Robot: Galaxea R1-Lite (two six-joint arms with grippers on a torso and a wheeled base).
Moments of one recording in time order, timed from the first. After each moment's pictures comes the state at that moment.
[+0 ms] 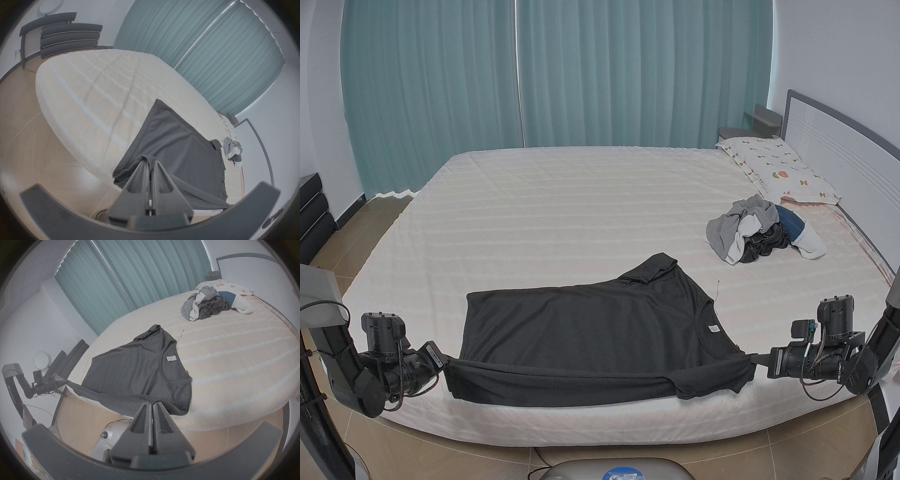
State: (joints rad) left arm 0.04 2.04 -0.25 -1.13 -0.09 -0.68; right arm 0.10 1.95 -0.31 -0.95 0.32 0.21
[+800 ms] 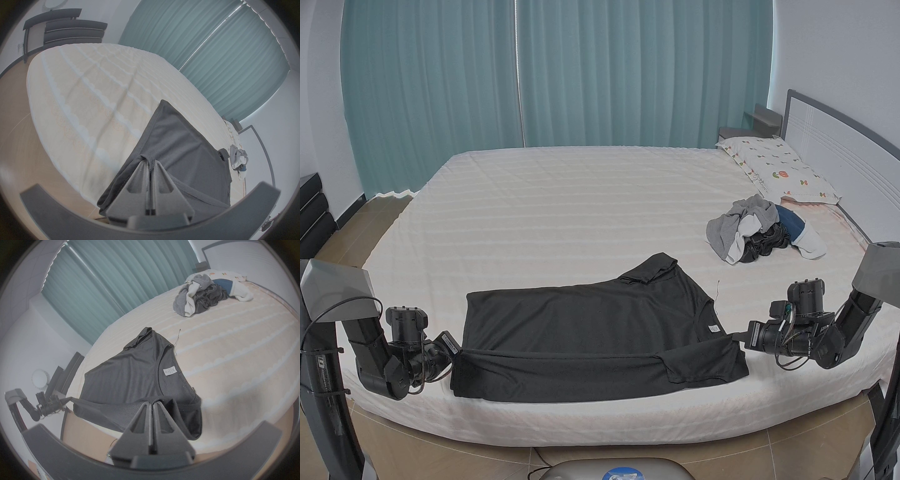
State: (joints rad) left arm 0.04 2.27 -0.48 -1.13 -0.06 -0.73; right arm 0.11 2.16 -0.62 -0.87 0.30 0.37
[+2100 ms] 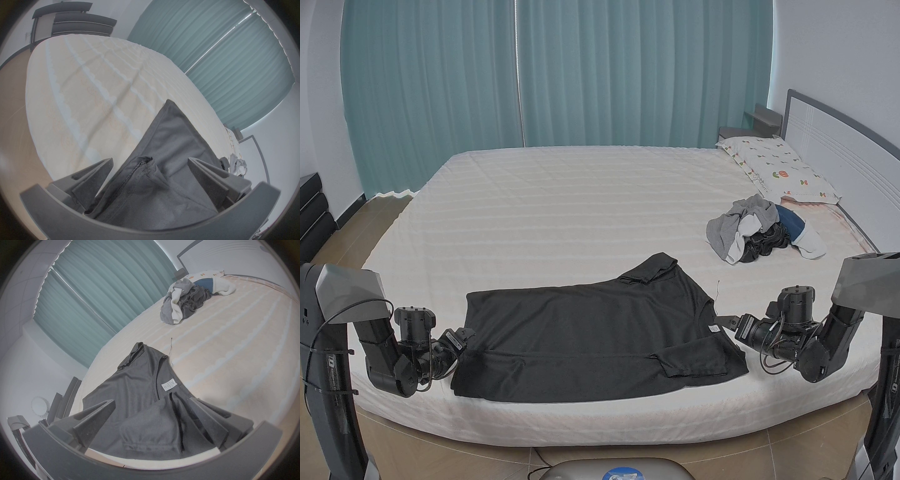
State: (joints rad) left arm 0.03 2.35 -0.57 -1.13 -0.04 -0.83; right arm 0.16 2.28 -0.61 -1.15 0.15 0.62
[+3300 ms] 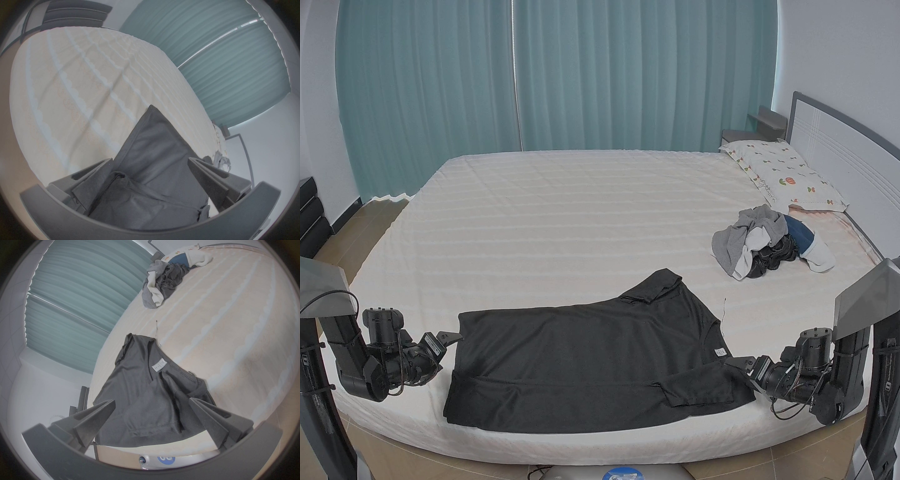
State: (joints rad) left arm 0.14 2.19 -0.40 -1.13 -0.30 -0.79; right arm 0.14 2.34 -0.19 -1.55 0.27 0.83
